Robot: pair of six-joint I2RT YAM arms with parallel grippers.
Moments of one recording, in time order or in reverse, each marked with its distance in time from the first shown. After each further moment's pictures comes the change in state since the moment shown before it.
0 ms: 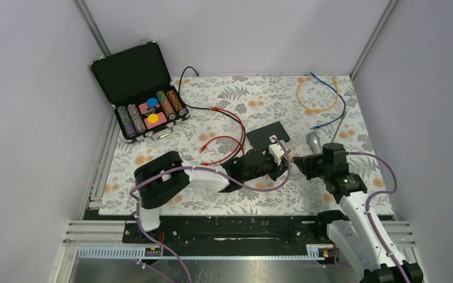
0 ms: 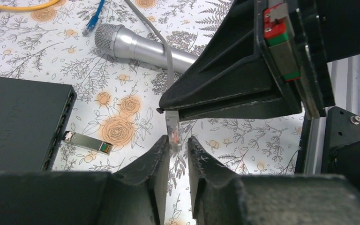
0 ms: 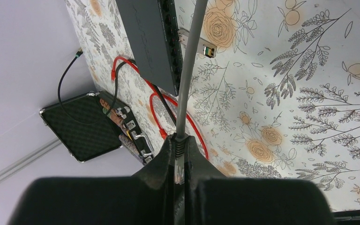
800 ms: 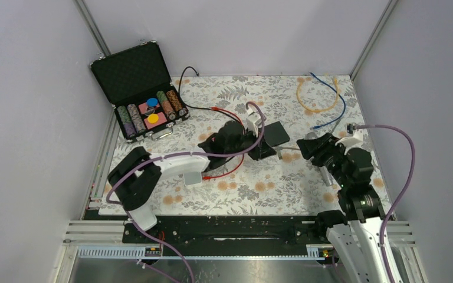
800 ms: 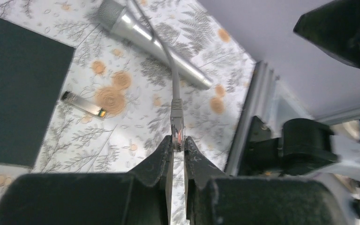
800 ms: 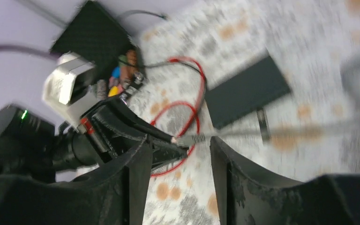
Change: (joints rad) left arm 0.227 -0.160 0.004 -0.256 0.307 -0.341; right arm 0.000 -0.229 0.141 0.097 -0.080 -0.782
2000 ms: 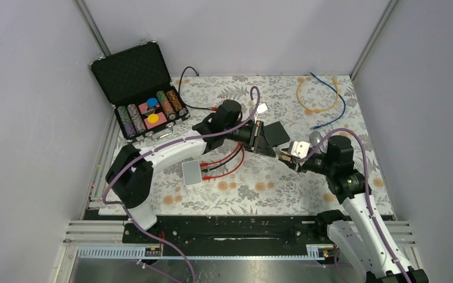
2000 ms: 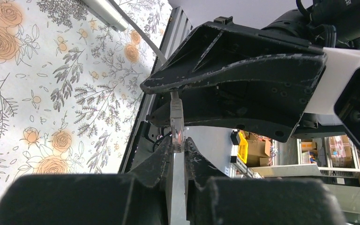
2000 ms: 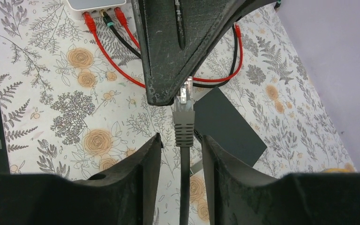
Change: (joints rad) left arm 0.123 -0.029 0.250 -0.405 0.511 -0.264; right arm 0.028 0.199 -0.040 0.077 -0.687 -1.531
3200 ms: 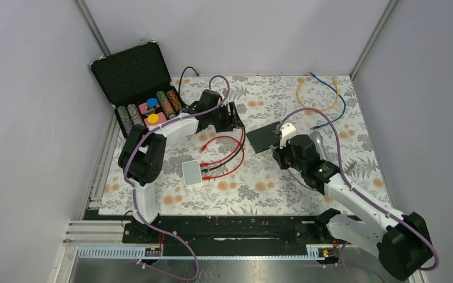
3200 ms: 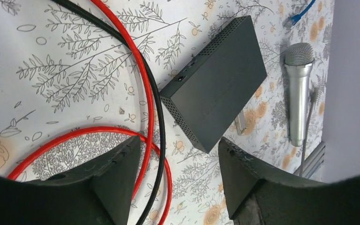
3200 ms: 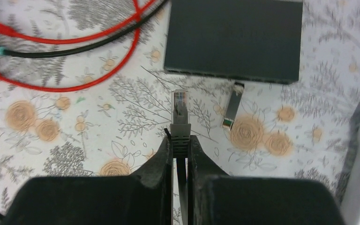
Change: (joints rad) left arm 0.300 0.232 0.082 -0.175 -0.473 0.090; right arm 0.356 0.274 -0.042 0.219 0.826 0.775
